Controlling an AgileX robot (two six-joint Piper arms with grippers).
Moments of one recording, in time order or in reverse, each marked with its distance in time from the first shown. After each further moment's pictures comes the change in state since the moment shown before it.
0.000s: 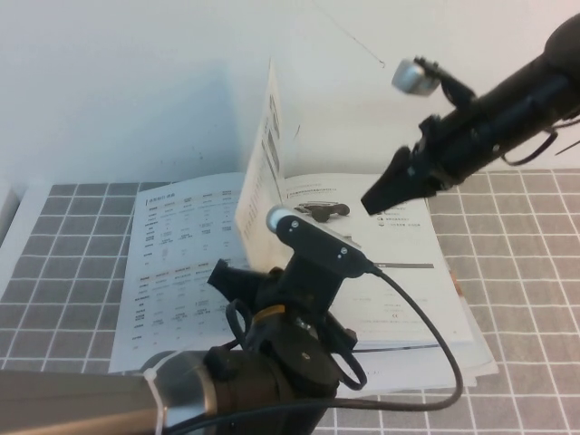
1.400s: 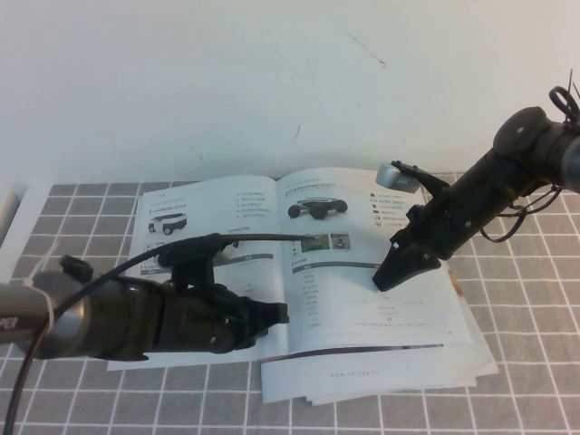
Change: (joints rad) right arm 0.000 0.257 0.000 -0.088 -0.011 0.074; left arm 0.532 0.105 0.099 -0.099 0.979 -0.298
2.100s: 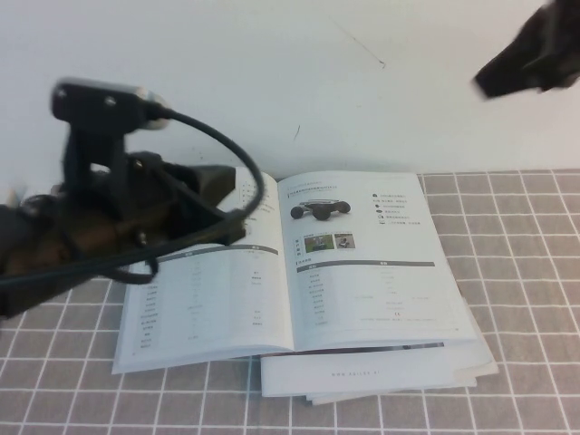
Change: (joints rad) right arm -0.020 -0.698 0.000 -0.237 0.010 0.013; left arm -0.002 -0.623 0.012 0.288 -0.049 0.088
